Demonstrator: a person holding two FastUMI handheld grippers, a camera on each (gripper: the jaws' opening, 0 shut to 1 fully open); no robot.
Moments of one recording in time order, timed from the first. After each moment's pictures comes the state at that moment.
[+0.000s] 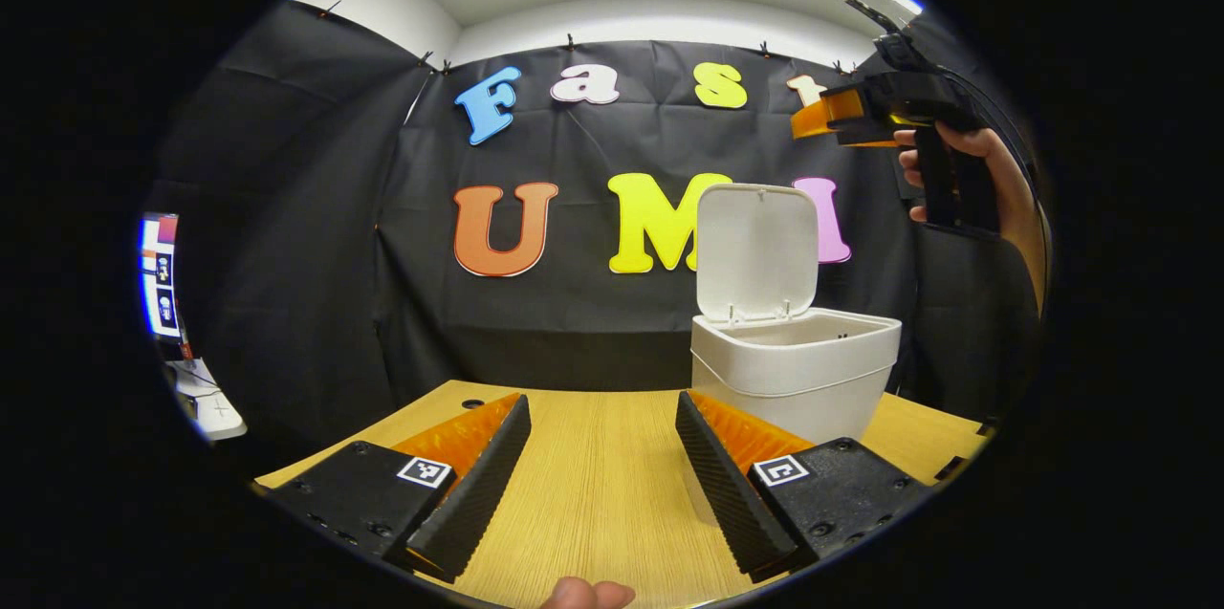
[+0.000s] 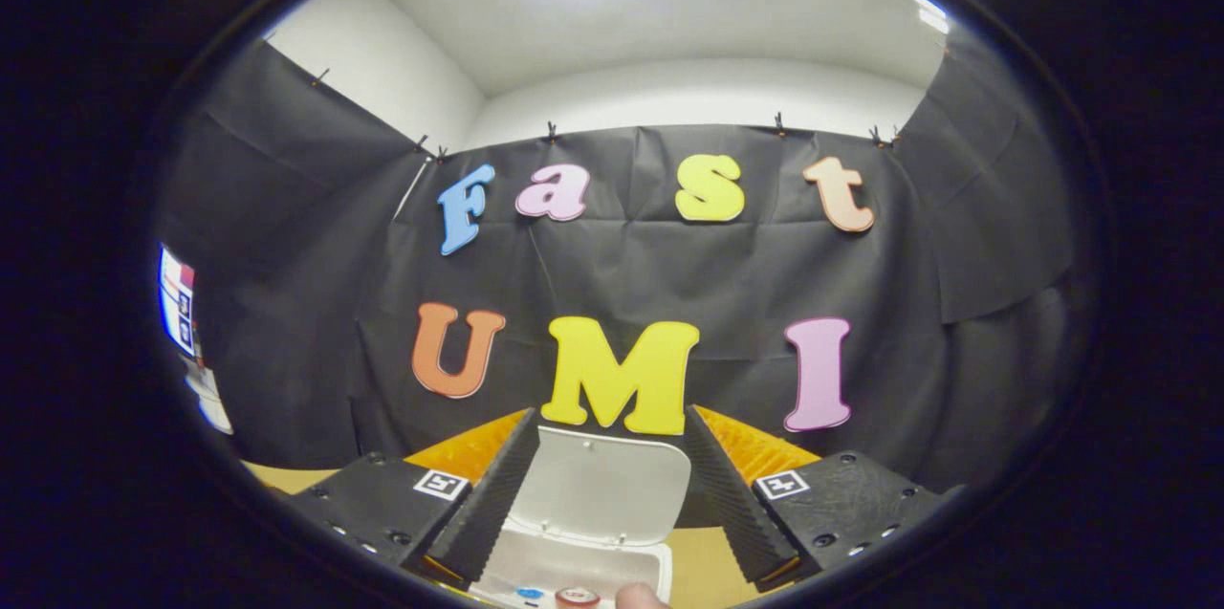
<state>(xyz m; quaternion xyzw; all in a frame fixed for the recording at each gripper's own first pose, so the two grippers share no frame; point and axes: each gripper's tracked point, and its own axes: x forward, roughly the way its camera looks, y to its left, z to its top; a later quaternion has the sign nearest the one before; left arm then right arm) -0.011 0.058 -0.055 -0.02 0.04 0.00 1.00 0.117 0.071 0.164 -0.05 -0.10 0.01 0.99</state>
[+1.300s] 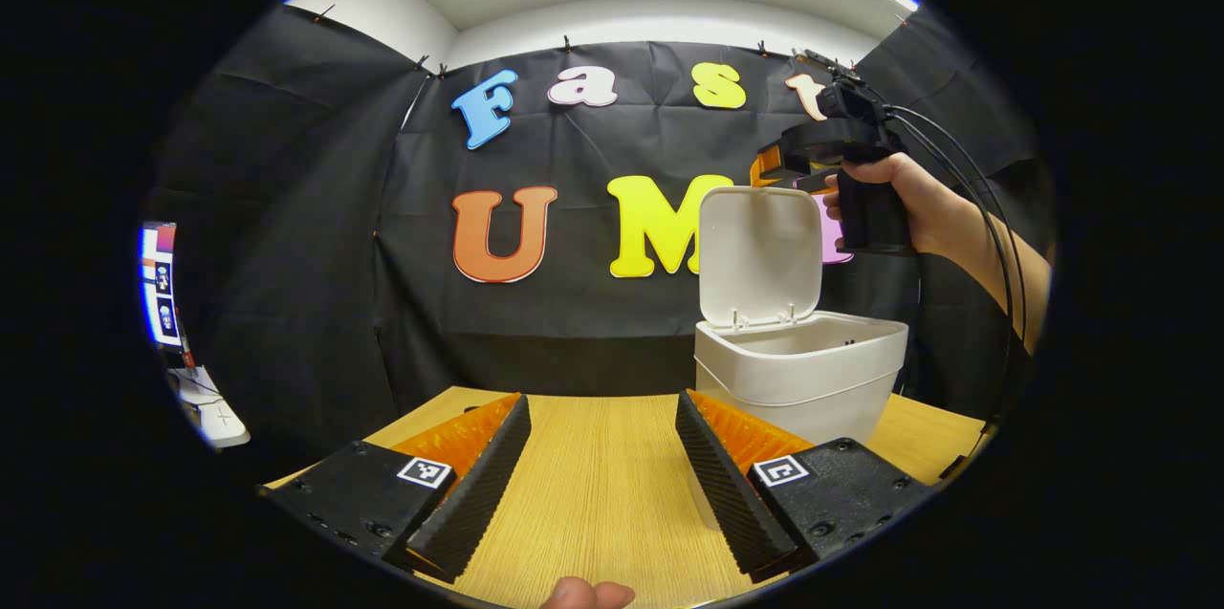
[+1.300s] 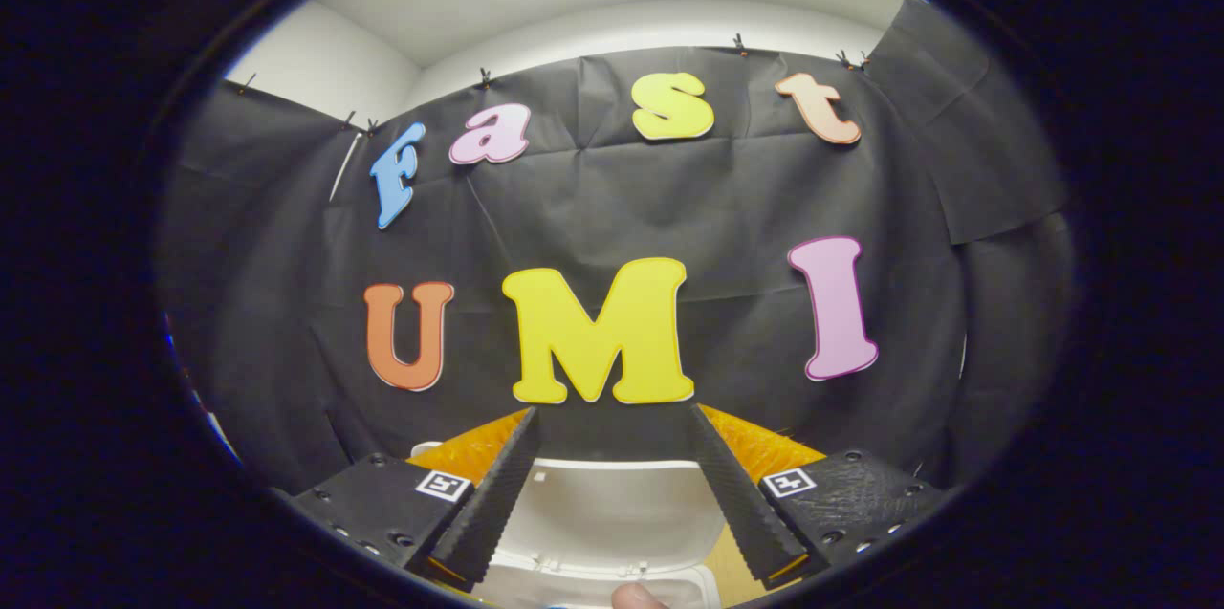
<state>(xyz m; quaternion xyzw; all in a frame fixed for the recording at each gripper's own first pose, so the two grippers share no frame) -0.001 0.063 -0.055 -0.01 0.04 0.00 1.00 0.240 0.049 0.131 0.03 -0.02 -0.03 1.00</state>
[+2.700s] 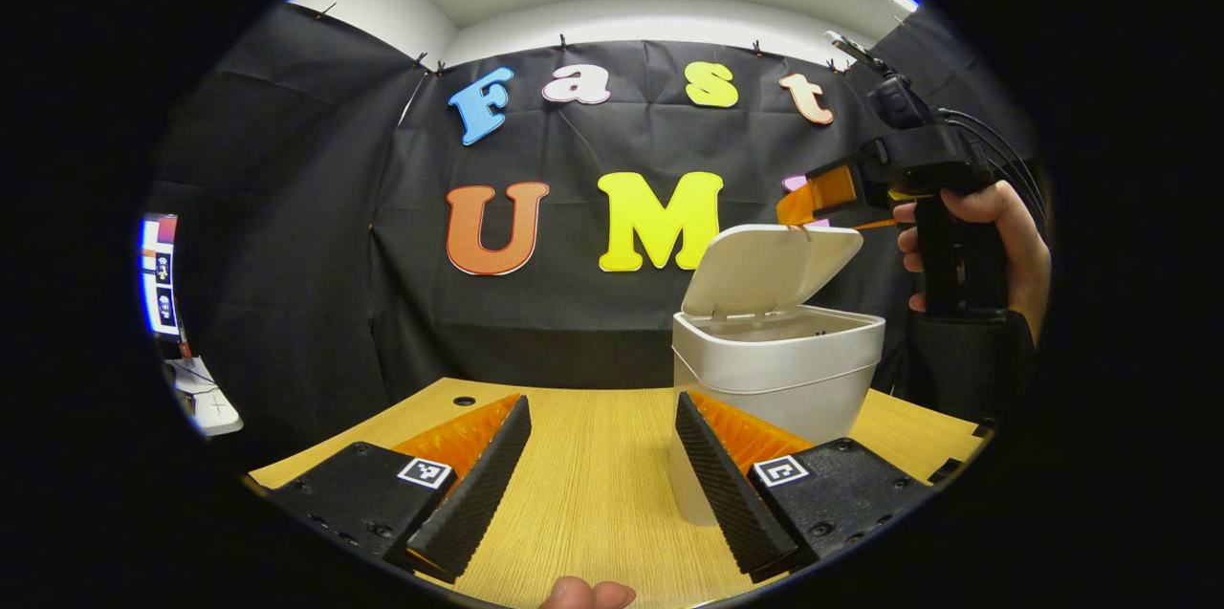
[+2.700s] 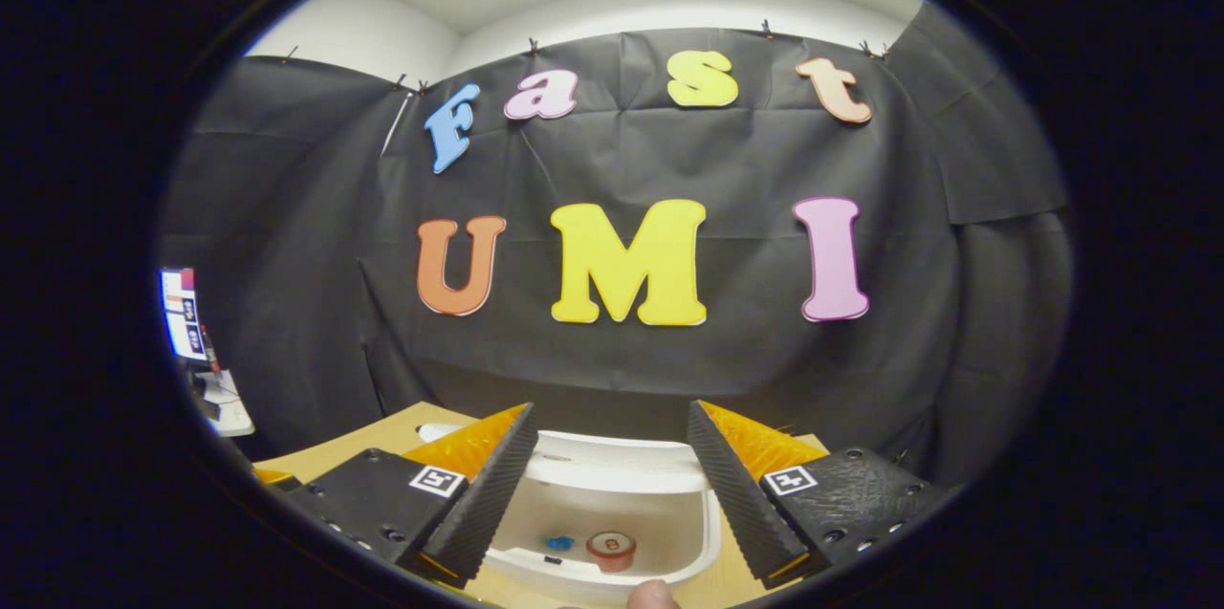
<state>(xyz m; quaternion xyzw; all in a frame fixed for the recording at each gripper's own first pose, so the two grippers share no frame) -0.017 0.041 -0.060 -0.02 0.04 -0.01 1.00 0.114 0.066 0.041 -0.01 0.06 0.01 1.00</state>
